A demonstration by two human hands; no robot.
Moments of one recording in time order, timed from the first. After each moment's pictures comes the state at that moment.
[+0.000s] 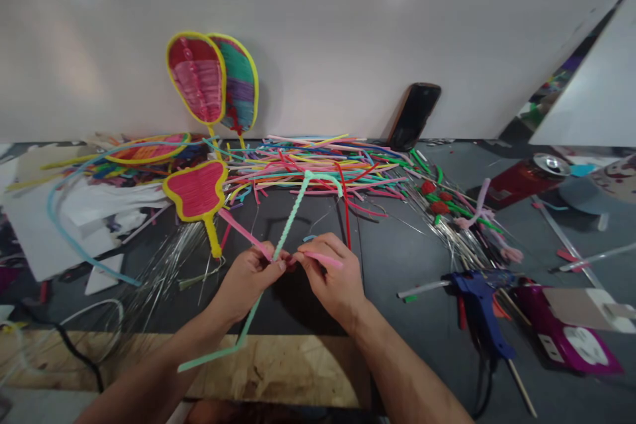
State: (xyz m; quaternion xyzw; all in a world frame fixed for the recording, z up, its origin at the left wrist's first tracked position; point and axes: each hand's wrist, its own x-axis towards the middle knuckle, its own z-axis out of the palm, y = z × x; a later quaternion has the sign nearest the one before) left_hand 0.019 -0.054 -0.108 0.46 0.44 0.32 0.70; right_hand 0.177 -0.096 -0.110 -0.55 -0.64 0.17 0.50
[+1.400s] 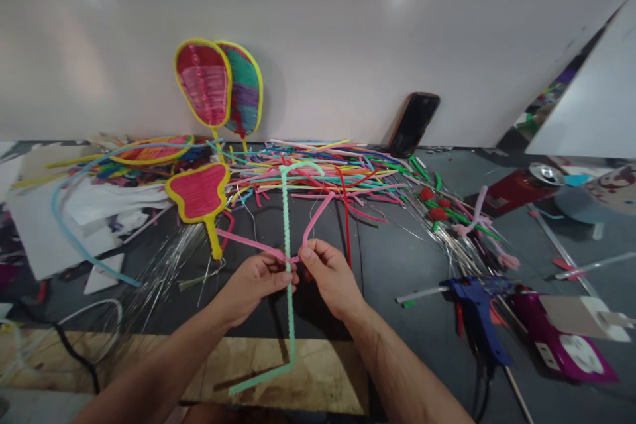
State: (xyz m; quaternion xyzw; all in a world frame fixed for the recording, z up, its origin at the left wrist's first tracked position) left_hand 0.019 -0.055 -0.106 0.40 0.38 0.27 0.79; right_hand 0.168 -0.091 -0.127 -0.44 -0.31 0.64 0.55
